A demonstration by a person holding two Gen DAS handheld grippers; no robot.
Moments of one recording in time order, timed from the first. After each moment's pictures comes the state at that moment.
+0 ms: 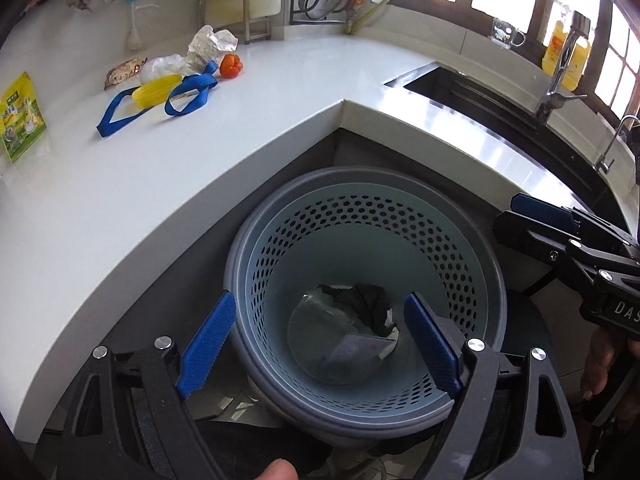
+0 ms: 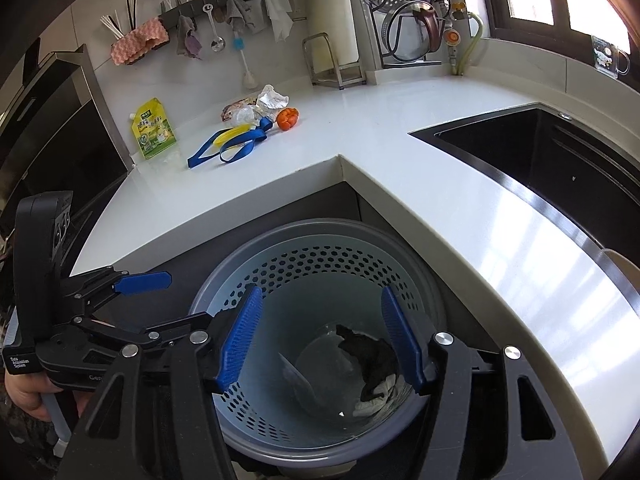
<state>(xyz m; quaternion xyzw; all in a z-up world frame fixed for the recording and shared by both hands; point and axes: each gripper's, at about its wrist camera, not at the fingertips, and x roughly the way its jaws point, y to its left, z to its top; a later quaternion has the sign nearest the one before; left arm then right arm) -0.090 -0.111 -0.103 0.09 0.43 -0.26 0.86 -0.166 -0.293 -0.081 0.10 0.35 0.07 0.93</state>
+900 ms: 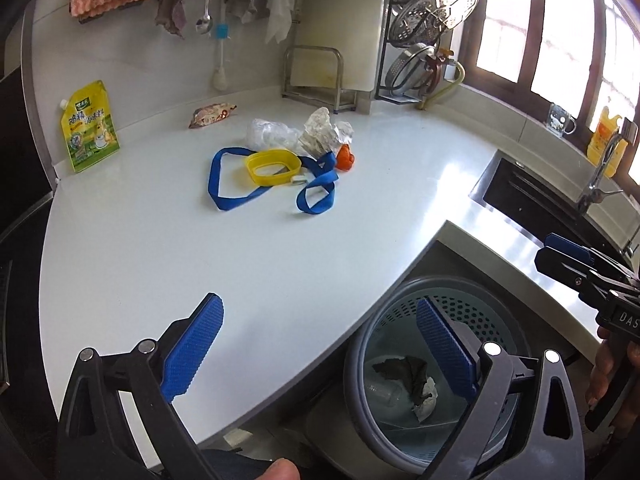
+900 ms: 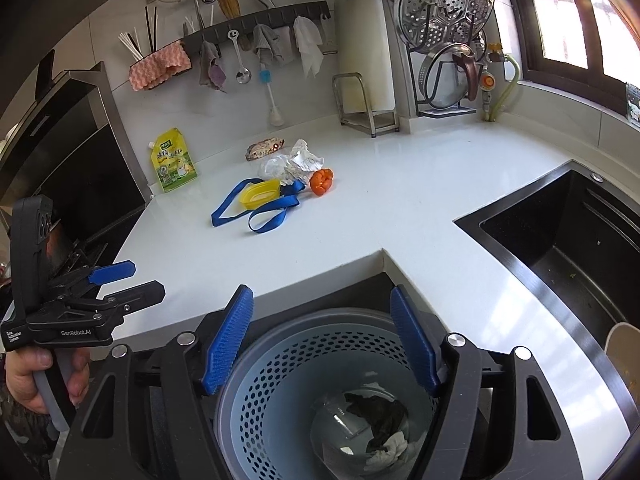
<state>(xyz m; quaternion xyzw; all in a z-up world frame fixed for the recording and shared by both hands) -0.027 -0.028 -0.031 0.03 0.37 -0.18 0.91 -0.095 -0.270 -0.022 0.08 0.31 0.10 0.94</state>
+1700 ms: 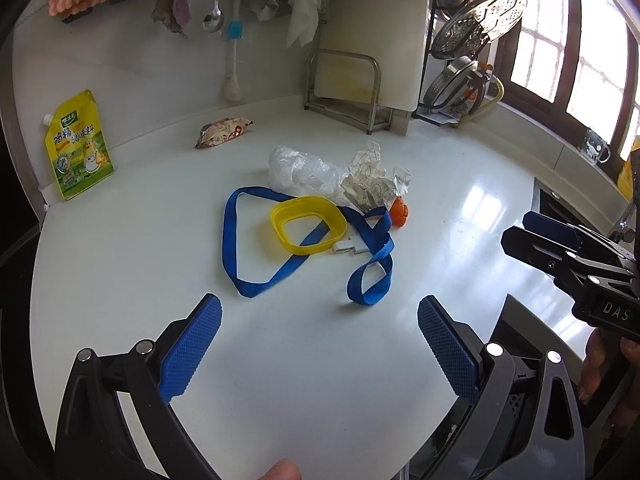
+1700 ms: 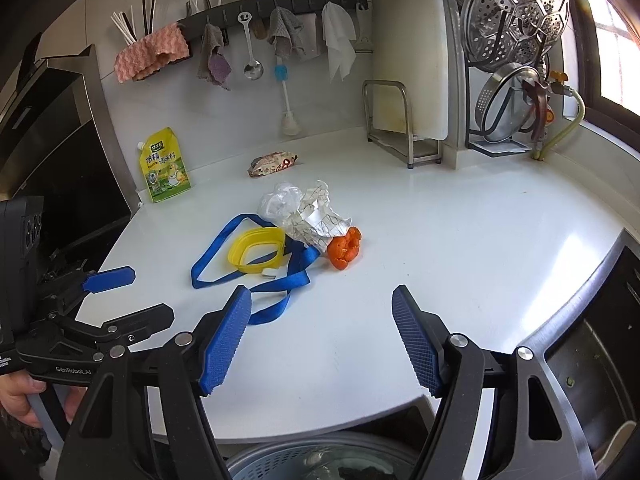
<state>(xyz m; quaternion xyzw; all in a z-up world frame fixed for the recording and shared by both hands) 0.088 -0.027 -0.027 0.02 0.37 -0.16 0.92 0.059 -0.236 -0.009 0.04 0.31 0.13 0.94</state>
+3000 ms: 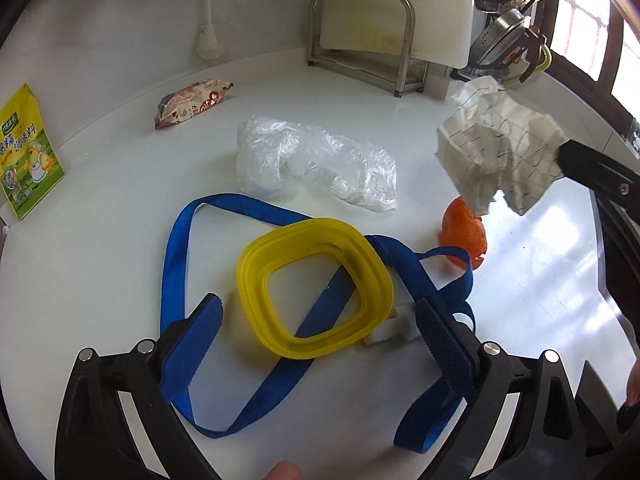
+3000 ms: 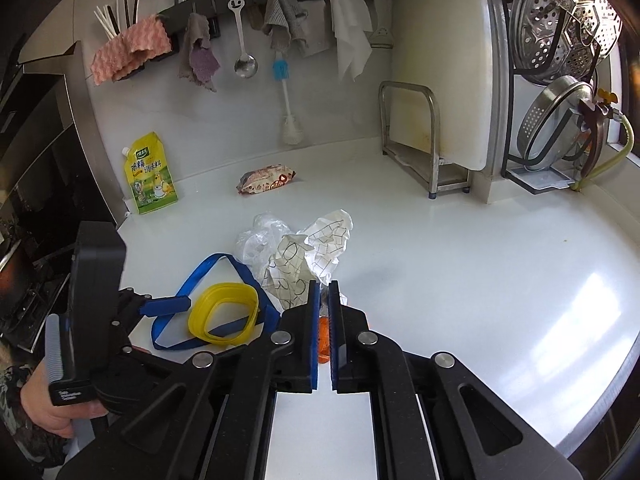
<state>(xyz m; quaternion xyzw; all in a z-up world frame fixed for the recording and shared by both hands) 0.209 -0.069 -0.083 0.05 0.44 -0.13 0.89 0.155 -0.241 -0.003 0.03 0.31 0.16 0.94</state>
